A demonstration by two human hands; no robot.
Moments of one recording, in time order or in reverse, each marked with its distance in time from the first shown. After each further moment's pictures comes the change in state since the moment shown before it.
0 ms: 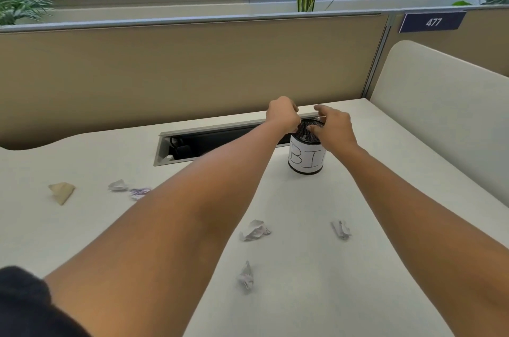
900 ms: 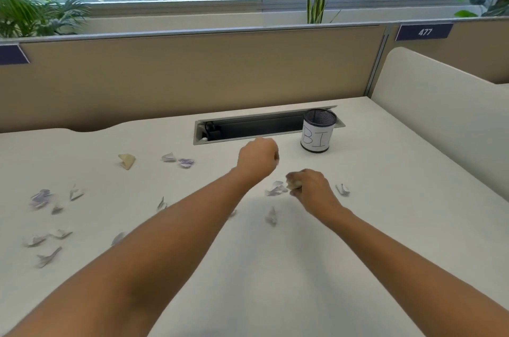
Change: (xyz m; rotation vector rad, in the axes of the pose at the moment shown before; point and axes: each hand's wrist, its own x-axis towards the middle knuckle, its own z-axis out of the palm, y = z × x) left_hand -0.177 -0.069 -0.058 0.548 0.028 0.200; right_hand -0.211 -0.035 0.005 -0.172 -0.352 -0.207
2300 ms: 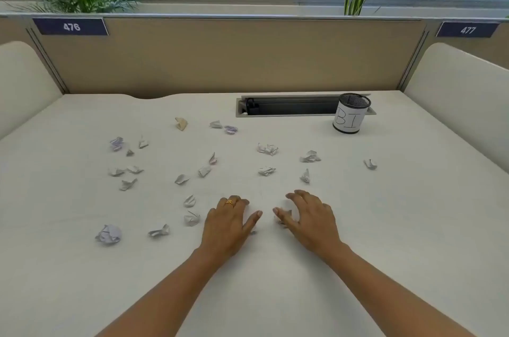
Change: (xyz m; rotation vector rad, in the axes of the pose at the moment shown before) left_hand -0.247 -0.082 0.020 0.029 -0.022 -0.277; right_hand -0.122 -0.050 0.086 -0.083 -0.027 -0.033
